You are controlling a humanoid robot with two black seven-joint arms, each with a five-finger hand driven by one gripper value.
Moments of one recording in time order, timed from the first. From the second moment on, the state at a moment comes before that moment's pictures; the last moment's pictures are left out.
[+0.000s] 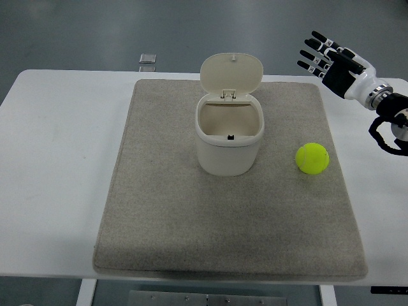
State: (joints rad) left arm 0.04 0.00 -0.04 -0.15 0.01 -0.12 -0.04; right arm 0.97 -0.42 0.49 0.78 0.16 0.22 0.05
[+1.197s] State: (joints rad) left arm 0.04 0.00 -0.04 -0.15 0.01 -0.12 -0.04; right arm 0.98 -0.46 0.48 0.78 0.03 0.22 0.14
